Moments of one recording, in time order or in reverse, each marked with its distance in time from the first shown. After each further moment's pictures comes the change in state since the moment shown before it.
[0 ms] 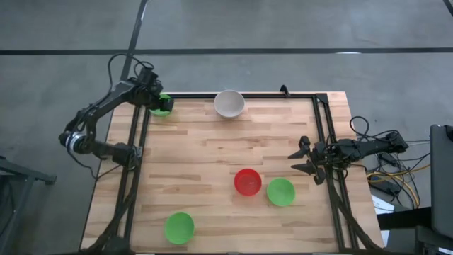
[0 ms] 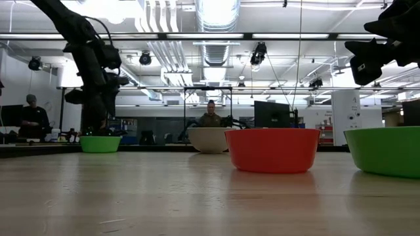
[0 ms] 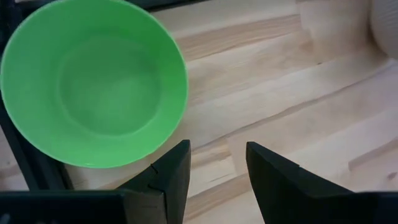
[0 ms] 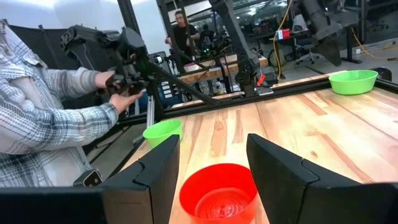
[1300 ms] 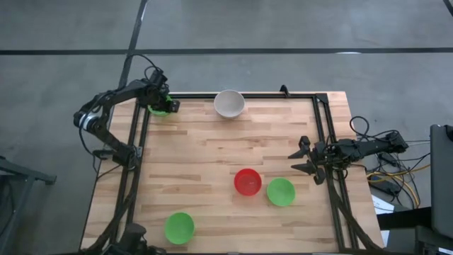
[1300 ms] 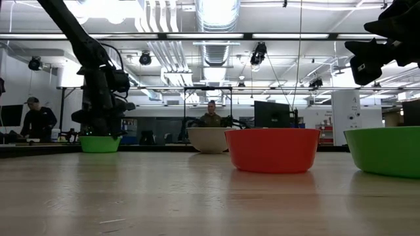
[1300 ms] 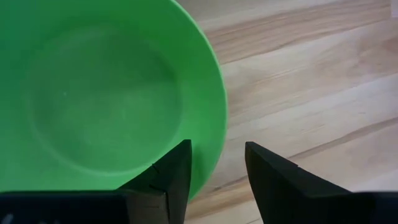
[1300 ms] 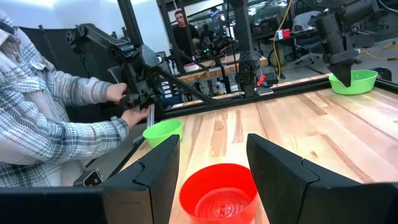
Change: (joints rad) left arm 0.000 0.249 0.000 0.138 -0.050 -0.005; right arm 0.000 0.000 0.000 0.000 0.000 0.000
